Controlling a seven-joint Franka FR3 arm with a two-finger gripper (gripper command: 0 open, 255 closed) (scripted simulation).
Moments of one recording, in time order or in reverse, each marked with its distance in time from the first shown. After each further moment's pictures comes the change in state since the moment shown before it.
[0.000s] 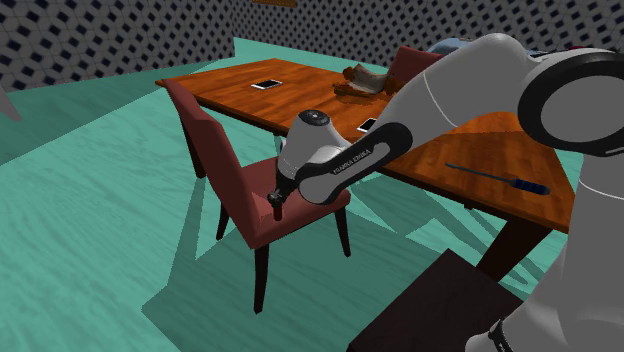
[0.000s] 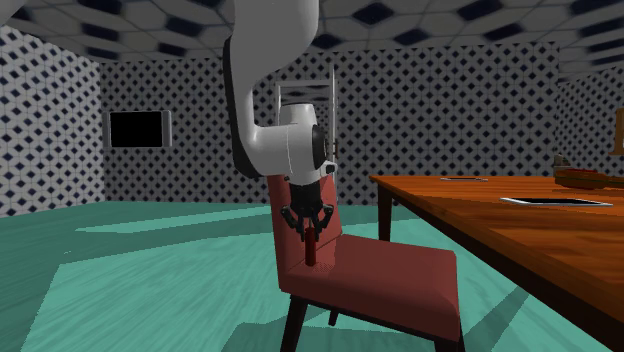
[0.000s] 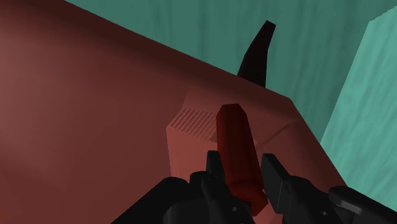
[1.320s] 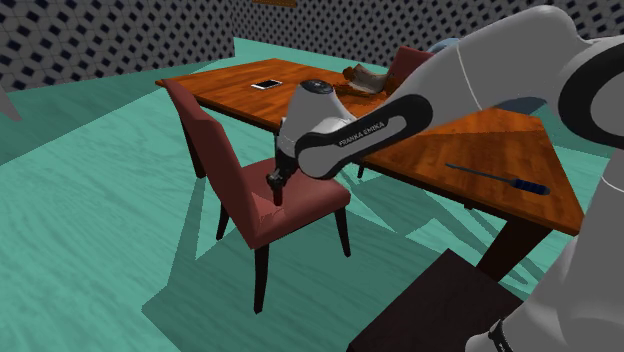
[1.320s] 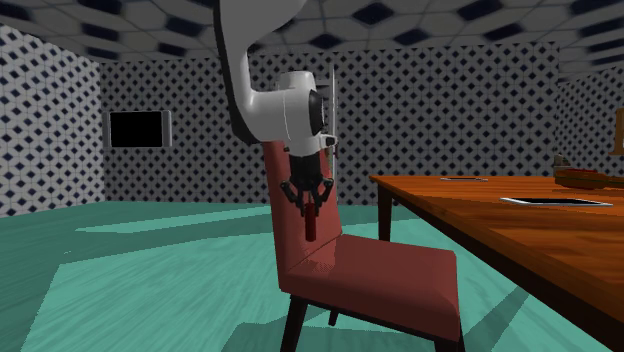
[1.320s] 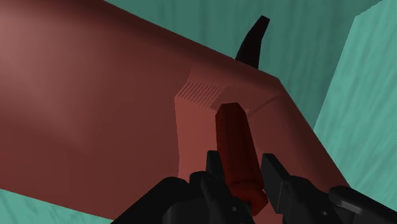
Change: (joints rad) arm -0.019 -0.110 0.029 0.035 0.049 -0.143 -0.040
